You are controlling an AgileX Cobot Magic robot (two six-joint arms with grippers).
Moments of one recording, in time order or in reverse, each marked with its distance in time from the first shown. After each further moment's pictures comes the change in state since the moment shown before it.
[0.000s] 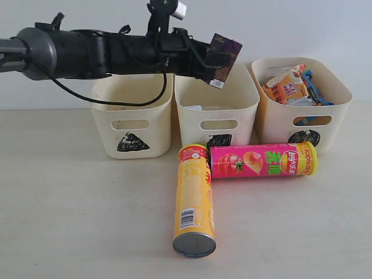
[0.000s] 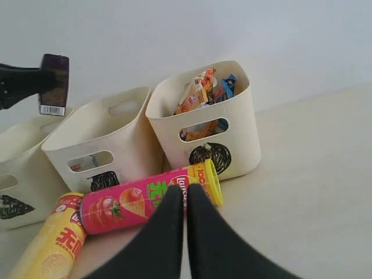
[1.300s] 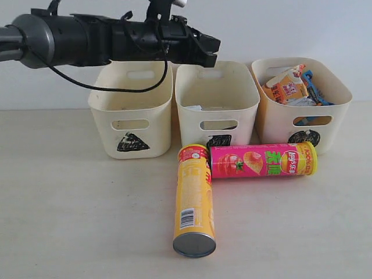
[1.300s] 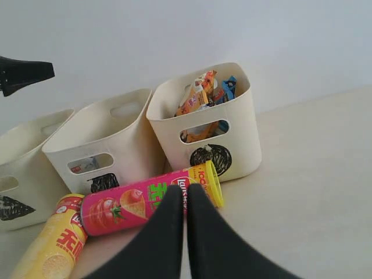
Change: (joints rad) left arm -0.010 -0.034 -0.049 0.162 -0.097 -0.178; right arm 0.000 0.000 0.000 0.000 -0.004 0.000
